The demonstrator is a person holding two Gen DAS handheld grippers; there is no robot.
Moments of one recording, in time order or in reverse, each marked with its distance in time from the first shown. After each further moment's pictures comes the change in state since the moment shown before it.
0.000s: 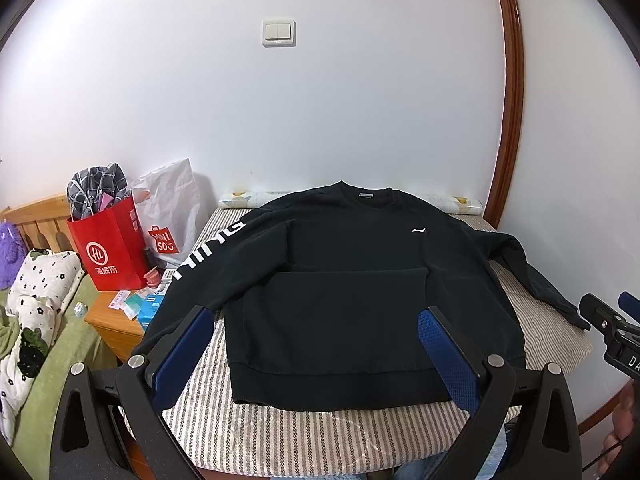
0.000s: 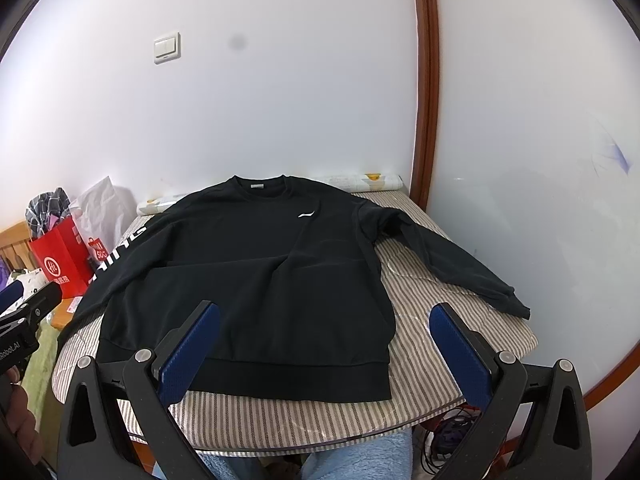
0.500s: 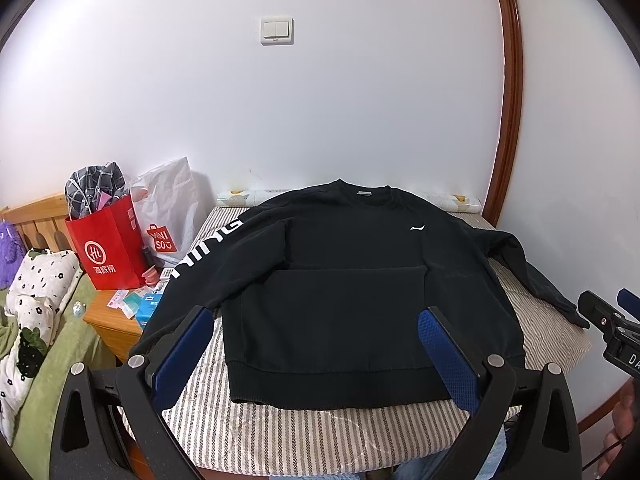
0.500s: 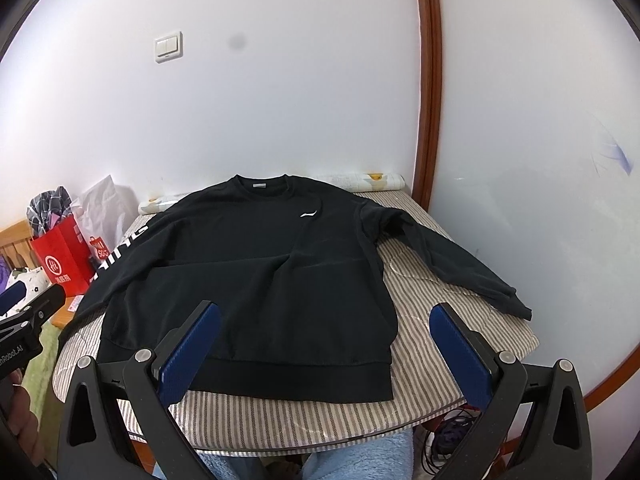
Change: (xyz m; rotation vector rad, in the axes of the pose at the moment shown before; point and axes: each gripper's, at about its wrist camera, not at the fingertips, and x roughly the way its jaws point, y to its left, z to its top) left arm 0.001 -0.002 0.000 0.003 0.005 -0.002; right arm 0.000 0.001 0.001 -0.006 0.002 0.003
